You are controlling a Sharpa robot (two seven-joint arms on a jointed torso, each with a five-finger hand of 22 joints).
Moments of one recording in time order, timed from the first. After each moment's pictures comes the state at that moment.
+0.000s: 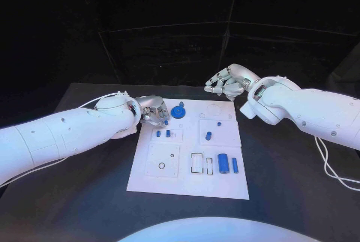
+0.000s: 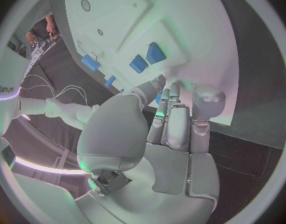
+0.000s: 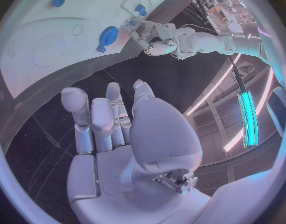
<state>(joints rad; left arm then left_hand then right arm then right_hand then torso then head) 1.25 -0.62 -0.13 1.25 -1.34 -0.08 -0.06 1.27 -0.11 0.51 -0.12 0.04 0.98 0.14 0.08 0.10 1.06 0.07 0.27 0.08 1.47 -0.02 1.31 1.11 0.12 1.45 0.07 0.93 1.12 1.23 -0.77 0.02 1.36 -0.96 -0.31 0.04 1.36 0.01 -0.16 0.27 0.41 0.93 0.15 0.13 0.07 1.09 0.06 0.81 0.75 1.47 -0.02 1.13 1.08 0.13 1.22 0.09 1.19 0.79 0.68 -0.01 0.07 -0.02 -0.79</state>
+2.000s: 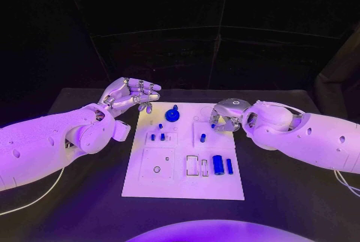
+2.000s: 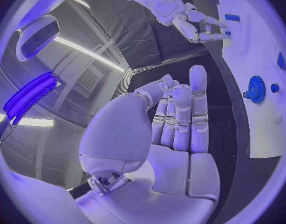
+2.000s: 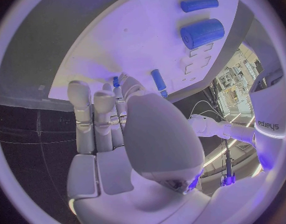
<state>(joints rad) 1.24 -0.84 -0.12 1.47 -0.21 -0.15 0.51 1.34 -0.08 0.48 -0.15 0.04 1.04 0.14 0.13 0.08 1.11 0.07 0.37 0.12 1.24 -0.01 1.04 0.70 0.17 1.25 0.09 0.52 0.87 1.11 -0.85 0.02 1.53 -1.76 -0.13 -0.18 1.57 -0.11 0.17 0.20 0.22 1.06 0.15 0.07 0.07 1.12 0.08 0.14 0.06 1.47 -0.01 0.93 0.87 0.15 1.24 0.09 1.13 0.71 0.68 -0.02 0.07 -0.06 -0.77</state>
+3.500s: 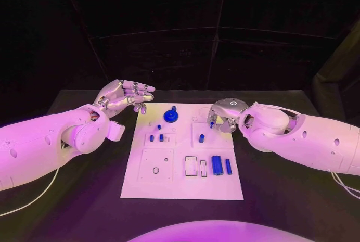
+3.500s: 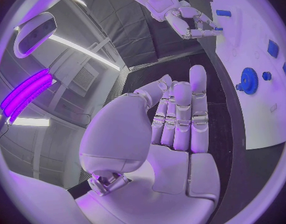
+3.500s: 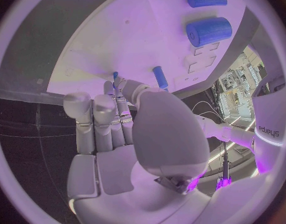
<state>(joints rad) 1.24 -0.83 -0.12 1.41 -0.21 -0.11 0.48 1.33 -0.07 0.46 -0.15 0.04 1.03 0.16 0.12 0.07 1.07 0.08 0.39 0.13 1.21 0.00 1.03 0.64 0.17 1.24 0.09 0.52 0.86 1.10 -0.85 0.02 1.55 -1.81 -0.20 -0.21 1.42 -0.15 0.58 0.02 0.05 1.15 0.14 0.07 0.07 1.23 0.06 0.12 0.07 1.47 -0.01 1.04 0.95 0.14 1.27 0.08 1.23 0.85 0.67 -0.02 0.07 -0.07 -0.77</state>
